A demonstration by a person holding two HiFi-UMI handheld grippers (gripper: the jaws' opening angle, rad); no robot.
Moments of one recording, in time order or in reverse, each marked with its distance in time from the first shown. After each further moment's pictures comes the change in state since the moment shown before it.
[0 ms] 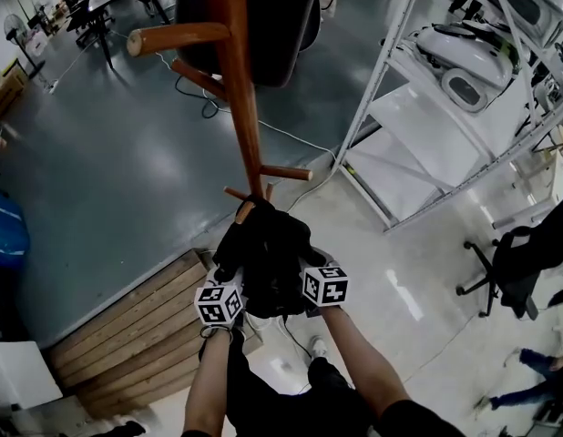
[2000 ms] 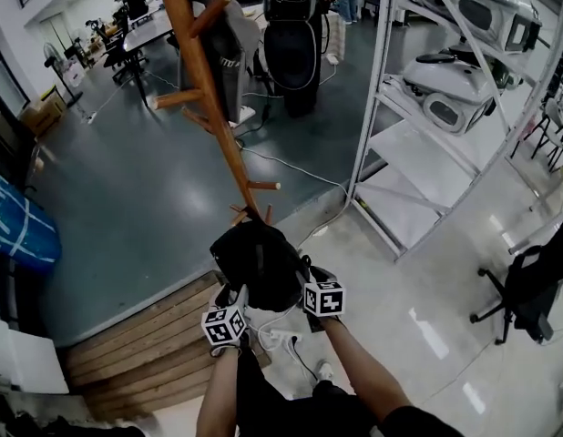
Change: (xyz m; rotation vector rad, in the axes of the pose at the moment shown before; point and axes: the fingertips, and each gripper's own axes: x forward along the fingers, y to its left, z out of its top) left arm -0.089 -0.055 -0.006 -0.024 -0.069 0.220; right arm -0.080 -0.010 -0.006 -0.030 0.029 0.068
